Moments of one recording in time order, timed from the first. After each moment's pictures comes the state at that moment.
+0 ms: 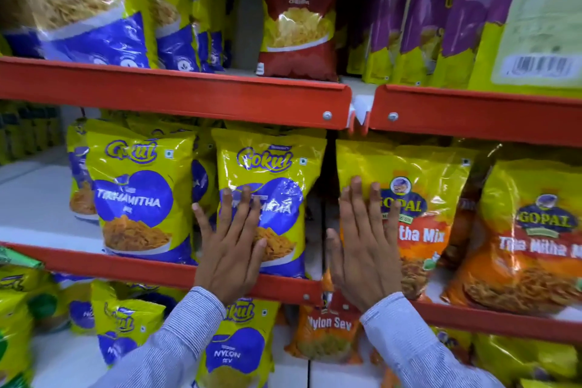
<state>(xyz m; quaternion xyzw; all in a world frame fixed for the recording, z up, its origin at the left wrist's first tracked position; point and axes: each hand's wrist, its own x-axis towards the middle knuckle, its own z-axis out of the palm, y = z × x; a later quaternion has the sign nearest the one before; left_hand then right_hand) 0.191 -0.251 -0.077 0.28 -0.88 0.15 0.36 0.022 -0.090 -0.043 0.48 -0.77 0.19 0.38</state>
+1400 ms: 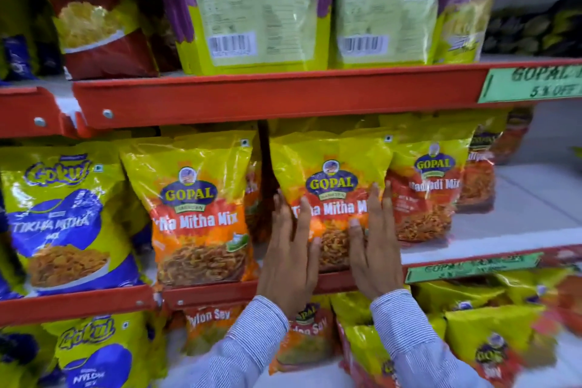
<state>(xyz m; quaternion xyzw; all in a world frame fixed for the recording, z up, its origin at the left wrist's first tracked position) -0.064 0.014 -0.075 0.12 -0.90 -0.16 0.39 -0.176 0.126 -0.068 0.36 -0.77 0.48 0.21</state>
